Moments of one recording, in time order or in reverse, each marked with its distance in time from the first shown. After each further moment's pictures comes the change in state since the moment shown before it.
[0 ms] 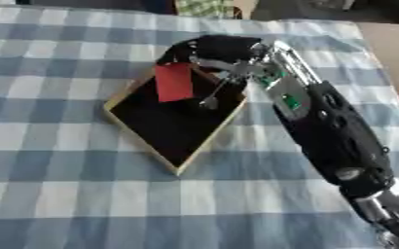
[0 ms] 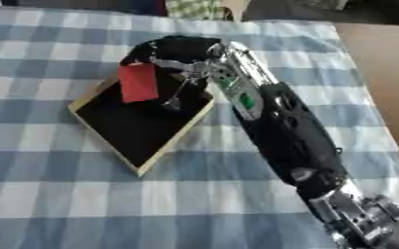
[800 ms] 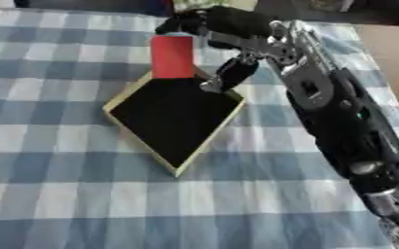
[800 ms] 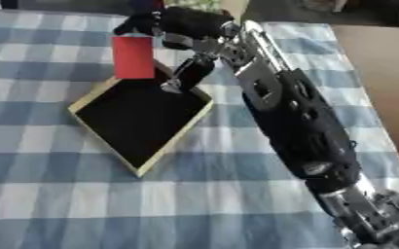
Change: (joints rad) left arm 0.006 0.000 0.000 0.000 0.001 0.002 -0.003; right arm -0.013 -0.058 -0.033 -0.154 -0.148 0.044 0.030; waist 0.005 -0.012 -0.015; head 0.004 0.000
